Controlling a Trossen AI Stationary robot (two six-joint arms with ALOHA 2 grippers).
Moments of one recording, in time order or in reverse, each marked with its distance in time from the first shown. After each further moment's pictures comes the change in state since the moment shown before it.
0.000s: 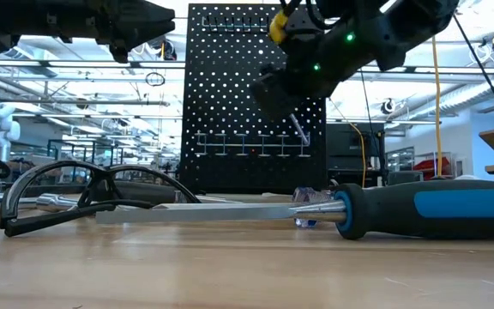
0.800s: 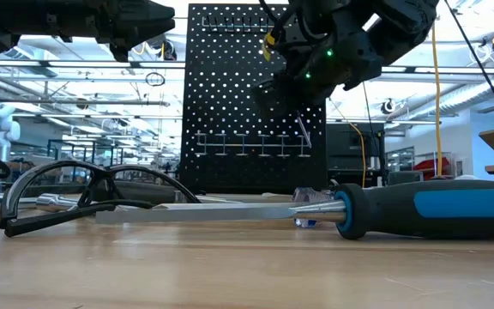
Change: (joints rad) left arm 0.000 0.000 0.000 0.007 0.006 0.000; right arm -0.108 0.001 0.000 0.056 0.055 0.063
